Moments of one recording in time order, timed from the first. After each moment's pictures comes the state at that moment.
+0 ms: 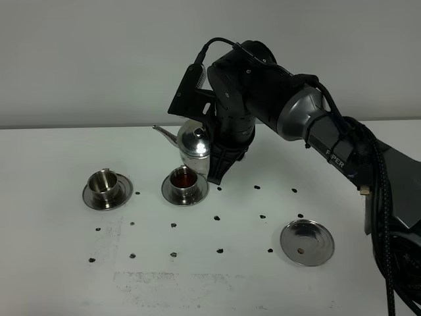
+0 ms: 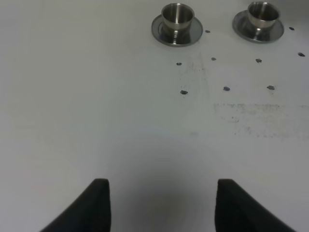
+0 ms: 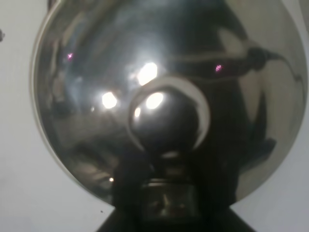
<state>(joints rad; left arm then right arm) 0.09 0.00 -0.50 -0.12 1.05 0.12 0.62 2.31 -2.25 -0.21 1.24 -0.56</state>
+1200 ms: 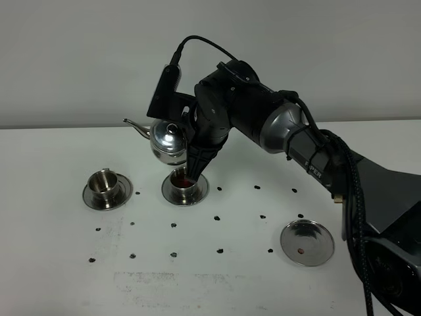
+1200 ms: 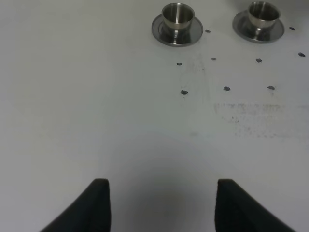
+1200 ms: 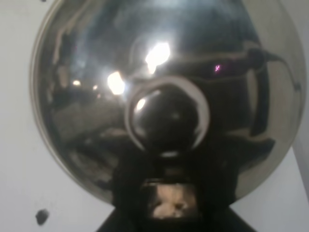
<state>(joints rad) 0.09 0.00 -0.50 -0.12 1.05 0.12 0.64 2.40 -2.31 -0.17 1.02 -0.61</state>
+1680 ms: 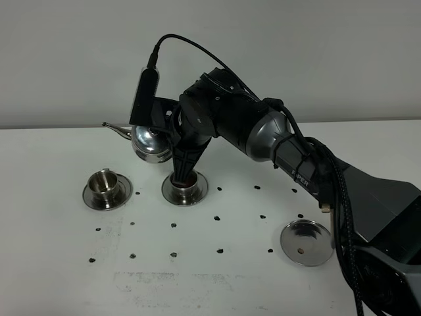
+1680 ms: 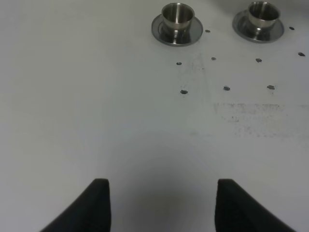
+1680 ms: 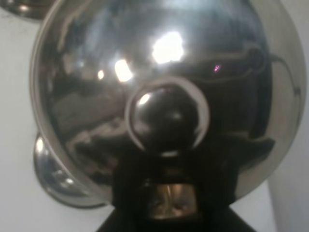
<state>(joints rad) 0.09 0.00 -0.50 -0.12 1.05 0.12 0.68 2.41 -2.33 -0.20 0.94 -0.69</state>
